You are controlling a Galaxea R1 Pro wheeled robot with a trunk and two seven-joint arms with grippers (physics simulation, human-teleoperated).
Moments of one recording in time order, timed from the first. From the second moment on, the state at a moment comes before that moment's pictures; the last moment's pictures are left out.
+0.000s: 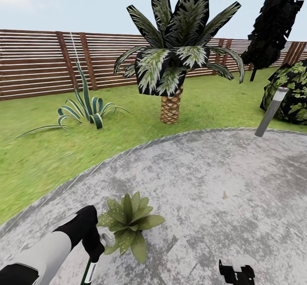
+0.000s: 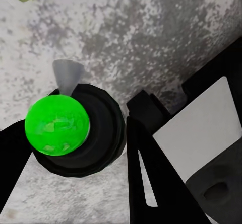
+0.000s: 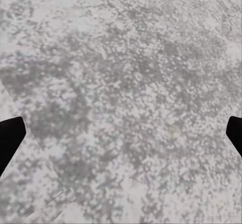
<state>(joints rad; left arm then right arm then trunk) -0.76 0.09 -0.28 -0.42 -0.86 0.81 -1.14 -0.46 -0.10 -0.13 -0.06 0.20 -0.44 -0.21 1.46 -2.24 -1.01</state>
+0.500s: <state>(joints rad) -0.76 0.09 -0.27 -0.43 -0.85 0.81 -1.14 -0.46 -0.10 -0.13 -0.06 0.20 -0.44 -0.21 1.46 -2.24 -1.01</state>
